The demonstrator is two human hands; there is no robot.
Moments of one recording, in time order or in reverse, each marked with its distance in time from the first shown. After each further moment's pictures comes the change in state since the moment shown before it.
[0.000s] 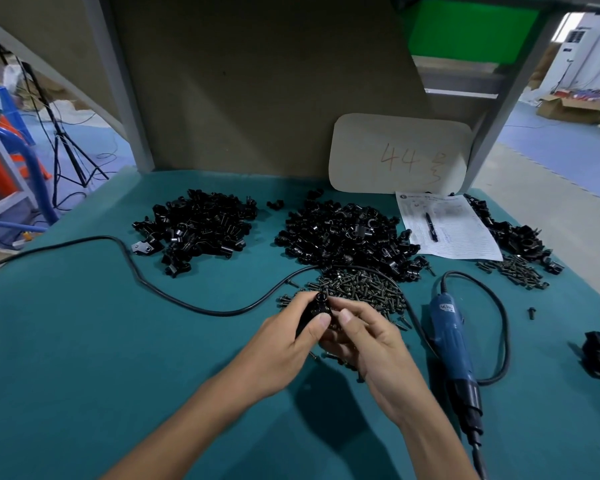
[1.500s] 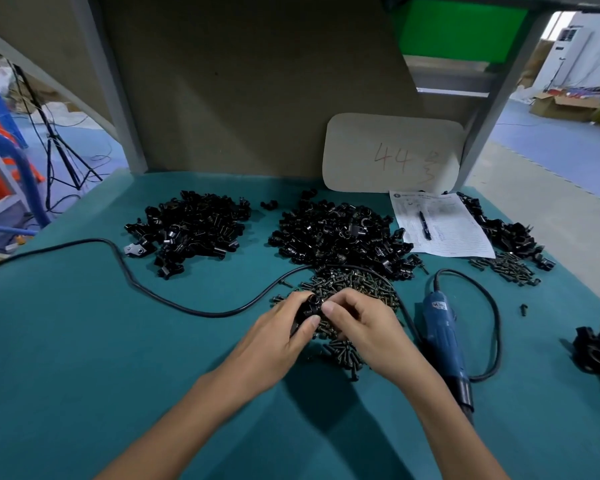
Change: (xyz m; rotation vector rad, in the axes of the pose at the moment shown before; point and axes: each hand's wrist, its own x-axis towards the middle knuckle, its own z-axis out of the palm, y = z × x) left_hand 0.009 -0.012 0.005 0.217 0.025 0.054; right_hand 0.029 -0.011 -0.023 -0.793 -0.079 -0.153
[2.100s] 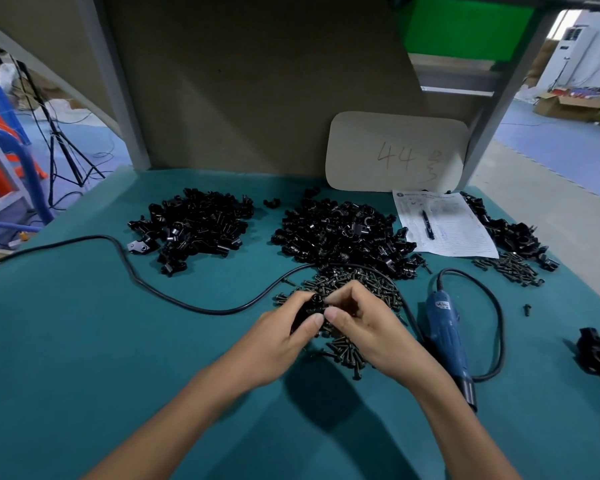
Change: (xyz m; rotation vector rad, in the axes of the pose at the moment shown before) left_hand 0.003 -0.003 -0.008 -0.102 -0.076 -0.022; right_hand -0.002 -0.001 -0.003 0.124 -0.109 -0.048
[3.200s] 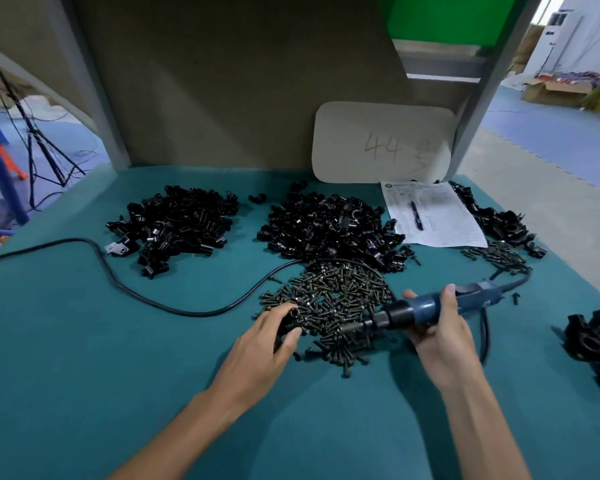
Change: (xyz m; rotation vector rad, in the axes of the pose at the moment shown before) left_hand -0.009 -0.036 0.037 0.157 0.143 -0.083; right_hand -0.025 0.061 -0.058 0.943 0.824 0.436
